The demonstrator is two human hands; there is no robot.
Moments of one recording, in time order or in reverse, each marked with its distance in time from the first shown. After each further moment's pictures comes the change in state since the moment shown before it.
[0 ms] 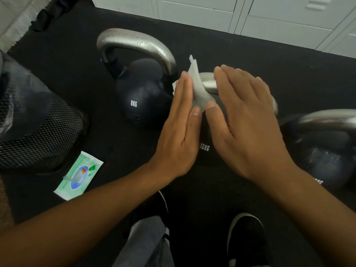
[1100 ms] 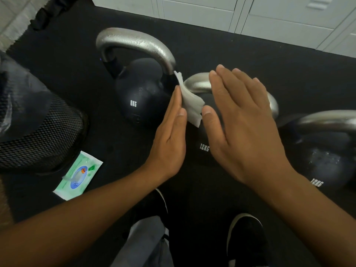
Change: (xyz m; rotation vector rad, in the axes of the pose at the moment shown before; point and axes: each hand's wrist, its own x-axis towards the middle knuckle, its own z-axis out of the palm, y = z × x) left_hand -0.005 -0.021 -0.005 -0.205 0.020 -0.206; right_hand -0.004 -0.001 0.004 -0.060 0.026 -0.052
